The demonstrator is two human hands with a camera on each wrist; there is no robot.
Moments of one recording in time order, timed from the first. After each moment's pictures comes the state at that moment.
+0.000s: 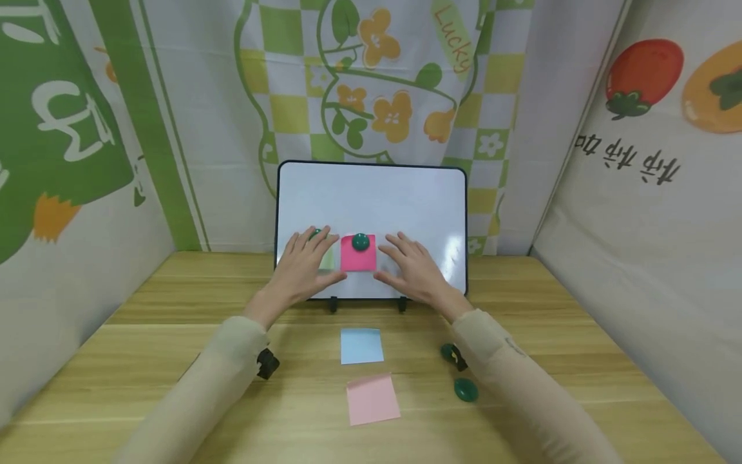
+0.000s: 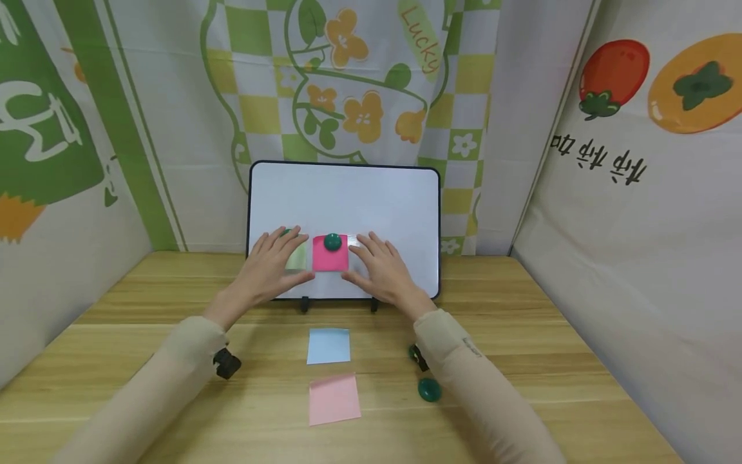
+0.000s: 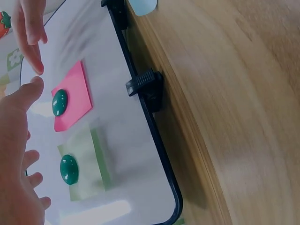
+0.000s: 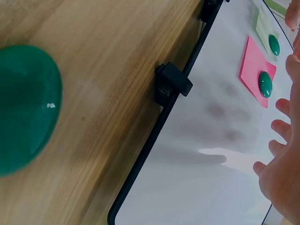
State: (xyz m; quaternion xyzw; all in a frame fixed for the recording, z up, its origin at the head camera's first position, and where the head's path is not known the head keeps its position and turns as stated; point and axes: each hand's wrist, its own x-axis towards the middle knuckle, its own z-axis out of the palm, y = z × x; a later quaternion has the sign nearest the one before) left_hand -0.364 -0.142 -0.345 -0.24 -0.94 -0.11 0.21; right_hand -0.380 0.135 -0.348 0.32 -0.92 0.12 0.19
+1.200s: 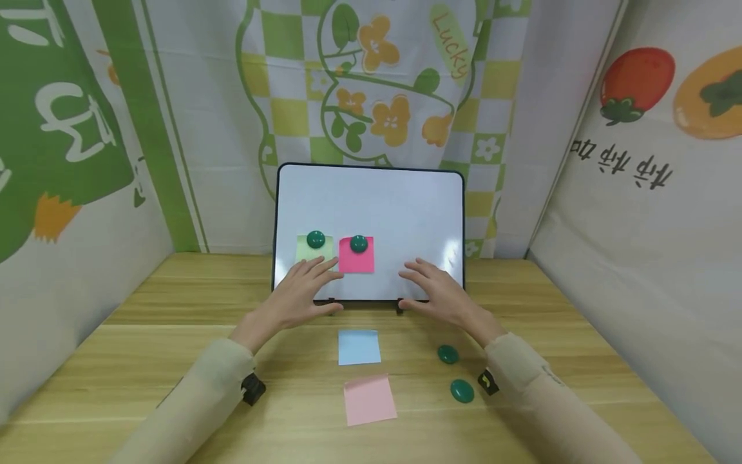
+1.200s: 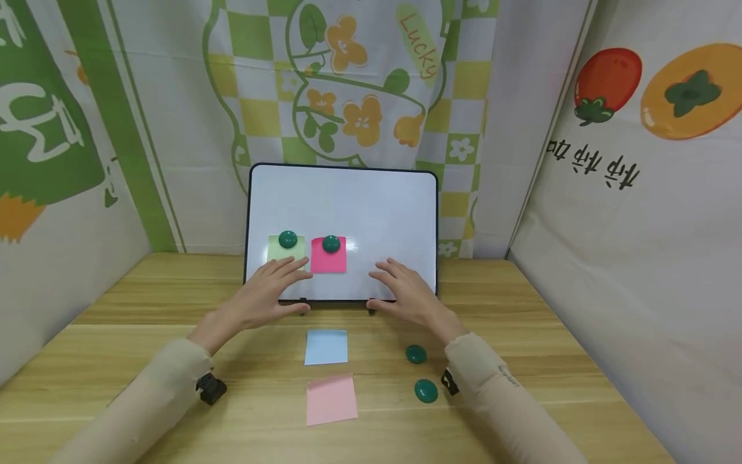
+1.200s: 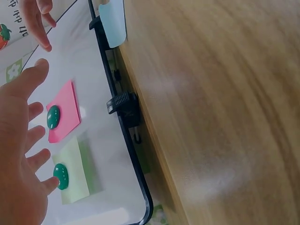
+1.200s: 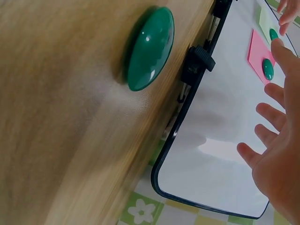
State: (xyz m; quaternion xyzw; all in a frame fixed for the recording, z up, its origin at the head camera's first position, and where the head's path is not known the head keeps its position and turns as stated) left_hand -0.333 -0.147 -0.371 -0.34 -0.91 -0.12 0.20; right_hand -0.351 0.188 -0.365 0.35 -0.92 0.11 0.15
